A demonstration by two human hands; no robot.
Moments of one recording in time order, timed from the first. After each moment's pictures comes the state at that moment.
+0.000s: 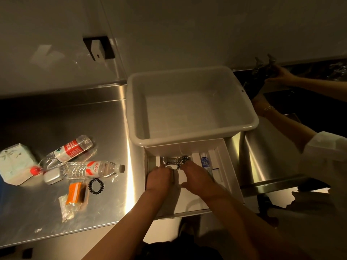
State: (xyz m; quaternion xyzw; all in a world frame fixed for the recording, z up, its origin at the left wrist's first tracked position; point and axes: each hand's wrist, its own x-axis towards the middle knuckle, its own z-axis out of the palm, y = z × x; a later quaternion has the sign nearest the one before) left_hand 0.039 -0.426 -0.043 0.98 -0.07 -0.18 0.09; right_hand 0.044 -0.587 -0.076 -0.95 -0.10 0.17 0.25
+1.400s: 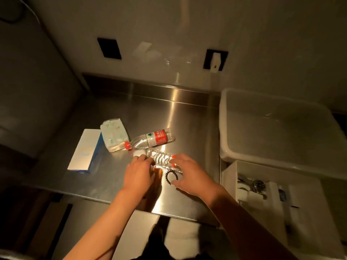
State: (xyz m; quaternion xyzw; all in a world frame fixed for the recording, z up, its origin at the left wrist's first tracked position) left_hand -0.025 -0.093 0.000 0.98 0.13 -0.05 0.13; right_hand 0.045 -0.290 0.003 -0.89 -0.31 0.17 0.29
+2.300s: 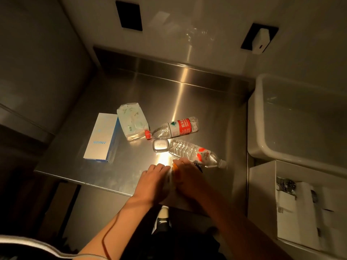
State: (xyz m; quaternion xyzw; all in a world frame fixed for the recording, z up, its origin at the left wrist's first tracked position) left_hand -0.064 -0.042 -0.085 0.96 0.07 -0.16 0.21; right_hand 0.018 -0.194 -0.068 -0.91 -0.30 0.22 0.18
